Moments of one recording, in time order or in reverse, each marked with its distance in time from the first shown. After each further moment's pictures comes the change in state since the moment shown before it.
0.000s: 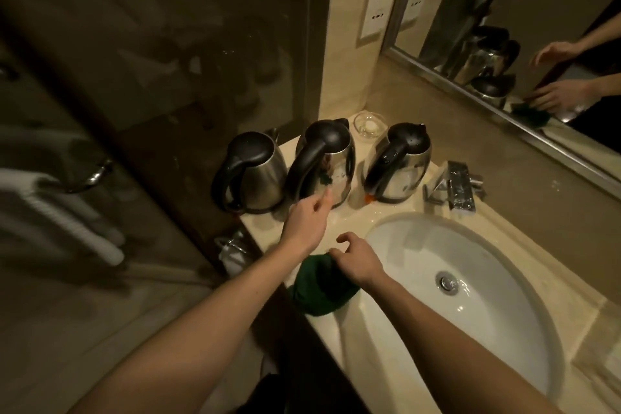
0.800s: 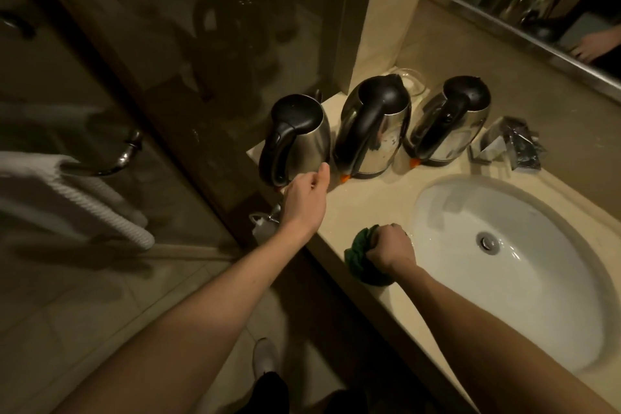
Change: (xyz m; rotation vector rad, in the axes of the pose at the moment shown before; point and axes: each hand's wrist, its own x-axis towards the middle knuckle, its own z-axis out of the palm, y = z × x) left_hand 0.002 -0.069 -0.086 -0.099 0.007 -0.018; right_hand 0.007 -0.009 0.079 -0.290 0.075 0.163
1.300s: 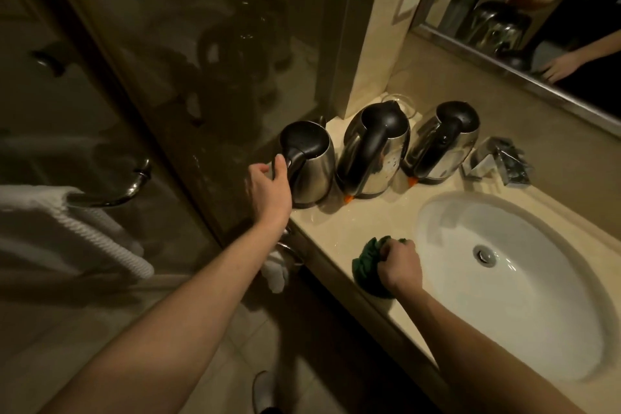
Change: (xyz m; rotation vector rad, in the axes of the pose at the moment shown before) left_hand 0.046 -0.004 -0.060 -0.145 0.344 -0.171; right_hand -0.017 -0.016 0.004 0.128 0.218 0.129
